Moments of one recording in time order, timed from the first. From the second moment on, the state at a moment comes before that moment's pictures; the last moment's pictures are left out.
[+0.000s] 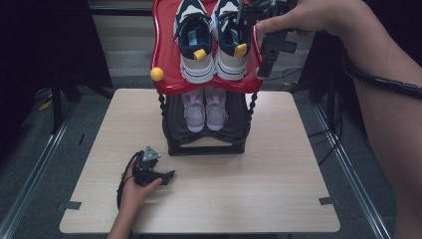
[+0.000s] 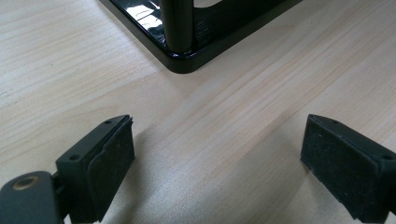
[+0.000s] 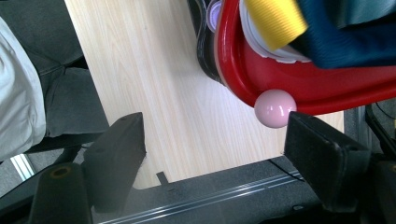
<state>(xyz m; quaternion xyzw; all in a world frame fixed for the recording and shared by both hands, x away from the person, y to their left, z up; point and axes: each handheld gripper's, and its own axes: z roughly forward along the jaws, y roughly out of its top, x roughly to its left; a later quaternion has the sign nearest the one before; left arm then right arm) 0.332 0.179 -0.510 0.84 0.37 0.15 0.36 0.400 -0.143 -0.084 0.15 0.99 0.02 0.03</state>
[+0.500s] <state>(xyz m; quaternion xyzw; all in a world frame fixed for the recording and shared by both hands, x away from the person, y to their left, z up) 0.333 0.179 -0.510 0.85 0.37 0.15 0.36 0.390 -0.166 -0.101 0.16 0.99 0.01 0.02</state>
